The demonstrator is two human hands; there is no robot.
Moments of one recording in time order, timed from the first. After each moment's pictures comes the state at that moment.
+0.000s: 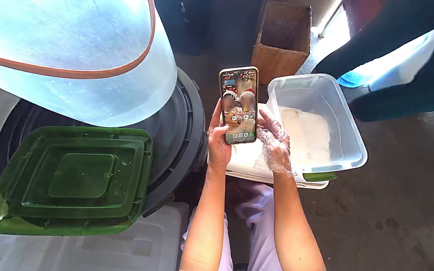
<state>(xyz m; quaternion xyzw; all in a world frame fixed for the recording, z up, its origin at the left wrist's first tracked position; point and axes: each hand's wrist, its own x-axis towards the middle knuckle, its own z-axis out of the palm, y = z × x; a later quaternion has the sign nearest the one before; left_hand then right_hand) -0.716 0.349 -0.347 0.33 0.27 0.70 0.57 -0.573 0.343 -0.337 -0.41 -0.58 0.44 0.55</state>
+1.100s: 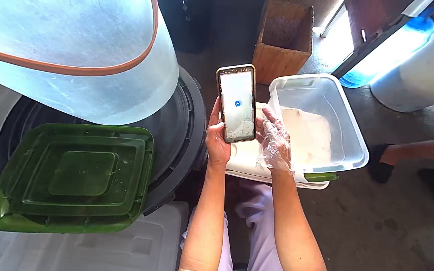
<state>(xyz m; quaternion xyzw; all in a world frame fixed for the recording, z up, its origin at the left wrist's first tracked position) -0.721 0.349 -0.346 0.34 0.28 0.70 0.57 -0.579 0.342 -0.336 -0.42 -0.45 0.56 0.55</state>
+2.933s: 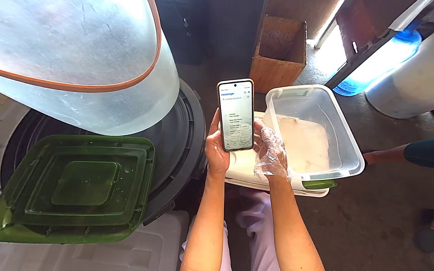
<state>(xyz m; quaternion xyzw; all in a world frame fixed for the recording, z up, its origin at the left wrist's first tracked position) -0.719 0.350 -0.346 0.36 0.26 0.70 0.56 -0.580 0.347 -0.338 -0.40 -0.43 0.59 0.56</state>
